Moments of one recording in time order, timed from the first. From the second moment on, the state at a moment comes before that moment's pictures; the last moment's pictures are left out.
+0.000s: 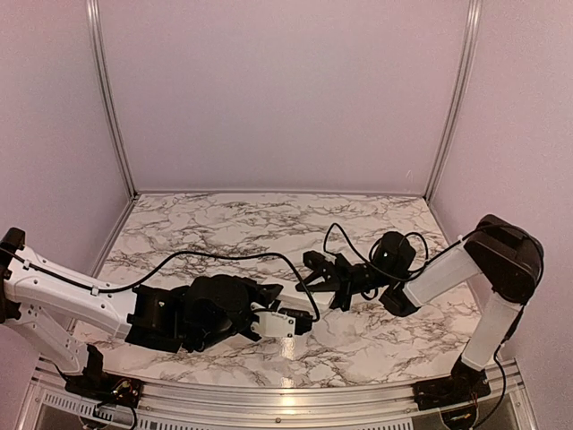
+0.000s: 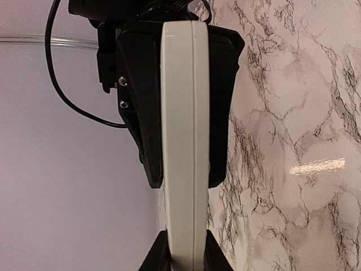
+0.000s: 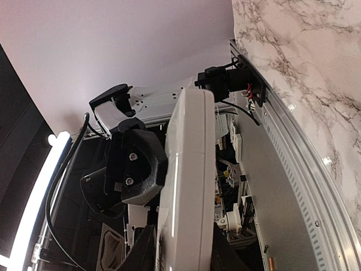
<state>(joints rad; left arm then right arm) -1.41 1.46 0.86 0.14 -0.62 0.98 0.74 1.75 0.59 1.30 -1.14 1.92</state>
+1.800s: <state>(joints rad) -0.78 1.66 0.90 0.13 0.50 -0.54 0.42 1.10 0.80 0.15 -0.67 0.28</state>
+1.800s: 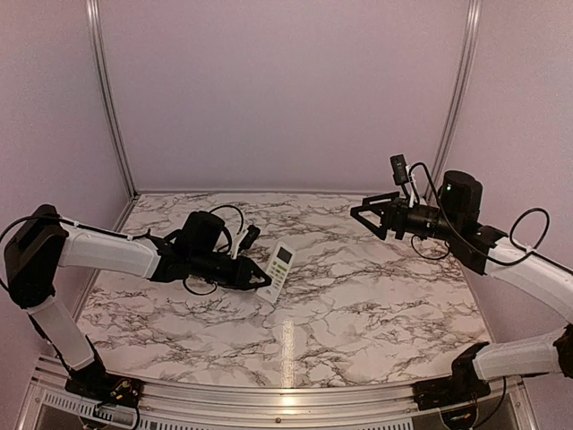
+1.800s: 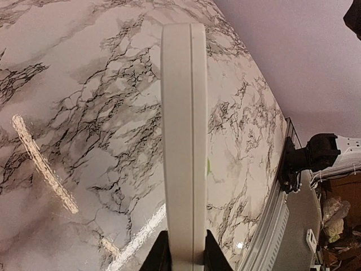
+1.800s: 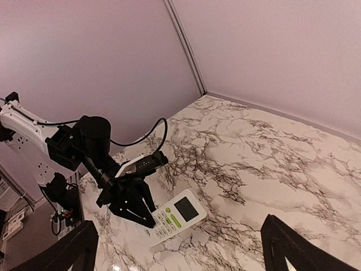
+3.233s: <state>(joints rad) -0.70 1.84 0.80 0.33 0.41 -0.86 0.42 1.25 0.80 0.20 -0.80 0.35</state>
